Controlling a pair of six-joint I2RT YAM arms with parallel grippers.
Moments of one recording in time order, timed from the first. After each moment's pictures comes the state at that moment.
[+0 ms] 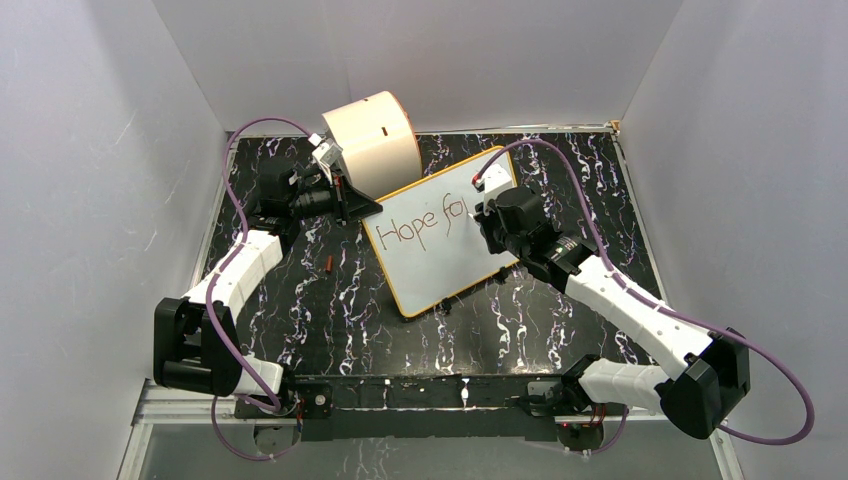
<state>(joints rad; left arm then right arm) -0.17 1.38 0.94 0.12 1.00 -0.25 0.71 1.16 1.00 -0.42 0.21 0.02</state>
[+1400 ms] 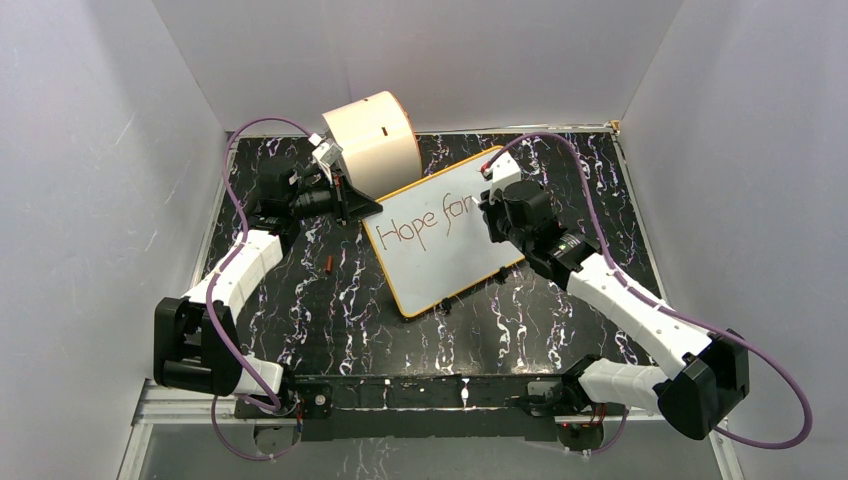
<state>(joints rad) -0.17 1.38 0.94 0.12 0.99 -0.25 0.67 1.16 1.00 -0.32 0.23 0.03</state>
